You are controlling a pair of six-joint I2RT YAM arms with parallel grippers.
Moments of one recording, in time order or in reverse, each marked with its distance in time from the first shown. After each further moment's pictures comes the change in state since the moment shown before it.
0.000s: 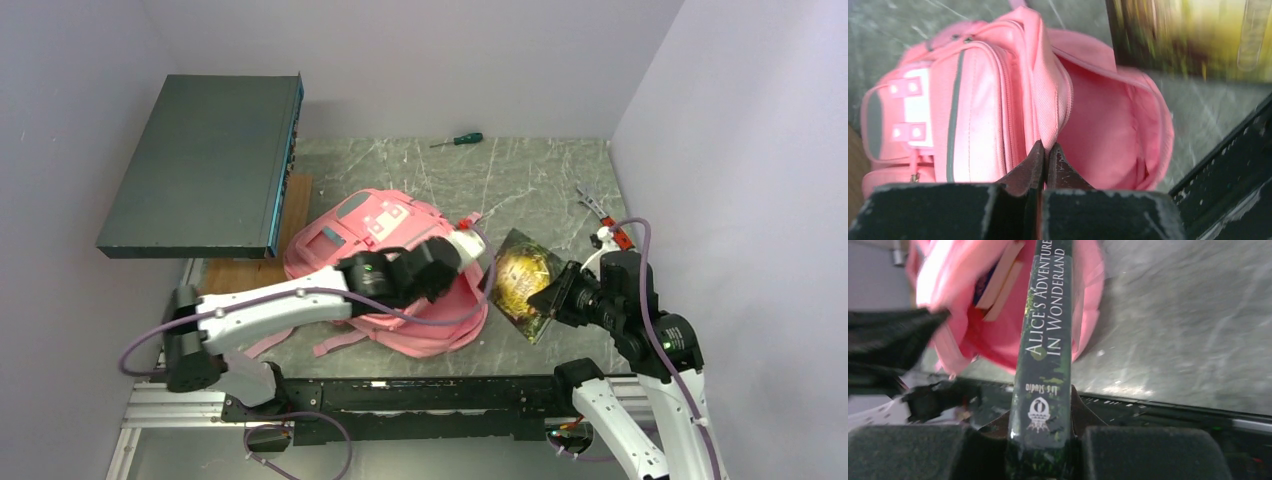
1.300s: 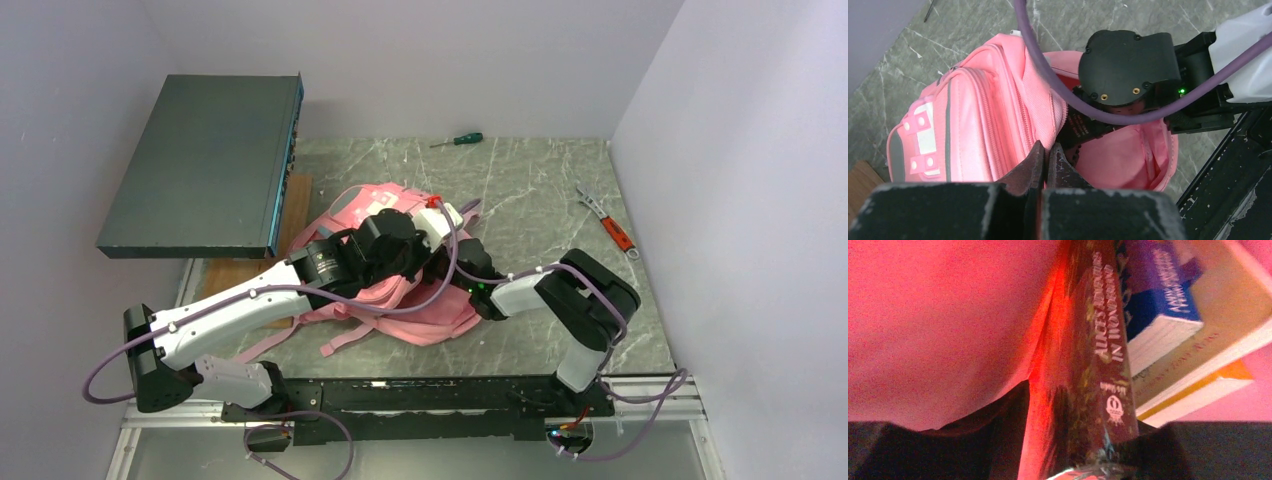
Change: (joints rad) left arm 0.160 -0.237 -0.063 0.131 0.194 0.141; right arm 0.505 1.144 -0.412 2.097 -0.115 0.569
